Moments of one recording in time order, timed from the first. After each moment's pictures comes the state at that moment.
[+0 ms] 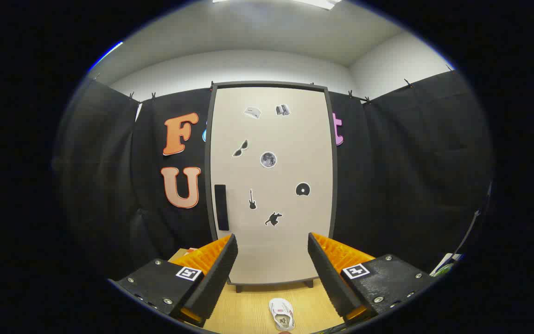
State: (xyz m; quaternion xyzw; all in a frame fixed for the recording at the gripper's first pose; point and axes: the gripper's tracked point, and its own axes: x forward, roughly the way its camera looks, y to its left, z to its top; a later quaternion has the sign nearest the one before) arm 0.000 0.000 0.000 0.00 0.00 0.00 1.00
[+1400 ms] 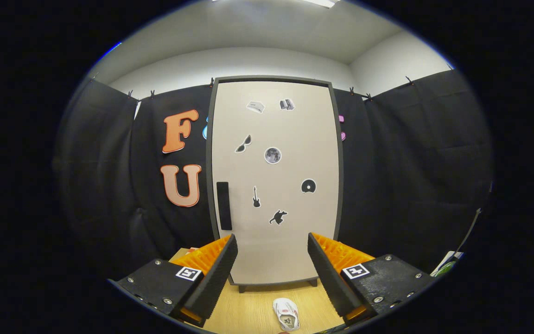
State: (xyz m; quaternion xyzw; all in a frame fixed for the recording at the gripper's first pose) arm 0.023 0.025 -0.007 0.00 0.01 0.01 1.00
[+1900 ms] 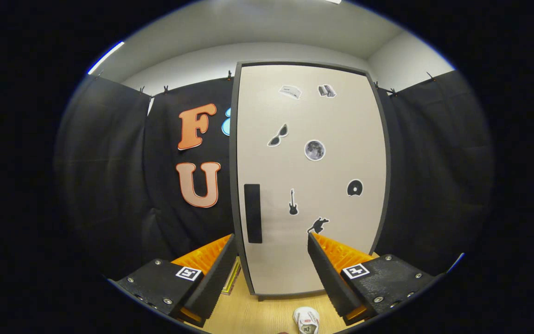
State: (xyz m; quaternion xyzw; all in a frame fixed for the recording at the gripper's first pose) arm 0.100 0.097 -0.008 0.00 0.01 0.07 1.00
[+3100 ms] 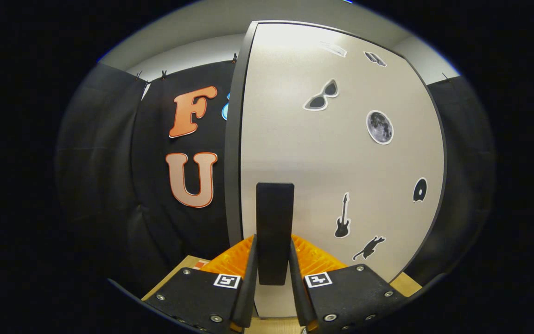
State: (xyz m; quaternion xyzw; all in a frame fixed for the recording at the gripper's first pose) arm 0.224 0.145 -0.029 -0.01 0.03 0.07 1.00
